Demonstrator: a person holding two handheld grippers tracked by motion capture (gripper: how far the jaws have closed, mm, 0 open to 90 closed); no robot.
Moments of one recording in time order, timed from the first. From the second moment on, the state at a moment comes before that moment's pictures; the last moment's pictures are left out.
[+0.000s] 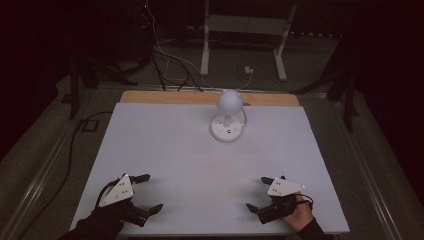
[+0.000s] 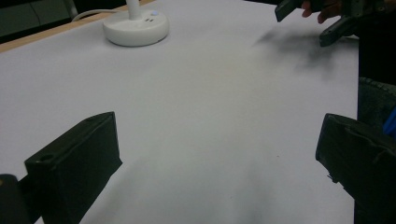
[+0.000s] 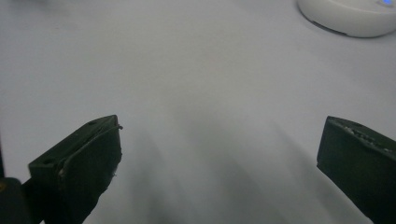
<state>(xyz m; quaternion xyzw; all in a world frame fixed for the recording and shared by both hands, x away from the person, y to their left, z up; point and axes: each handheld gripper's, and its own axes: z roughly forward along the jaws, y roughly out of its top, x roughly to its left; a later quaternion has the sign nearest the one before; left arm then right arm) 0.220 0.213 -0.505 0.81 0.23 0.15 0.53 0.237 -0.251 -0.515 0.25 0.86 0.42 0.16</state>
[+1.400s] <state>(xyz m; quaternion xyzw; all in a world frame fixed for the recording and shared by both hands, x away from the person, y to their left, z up) 0.219 0.213 -0.505 0.80 0.23 0.14 0.54 0.250 -0.232 -0.472 0.26 0.83 0.47 0.15</state>
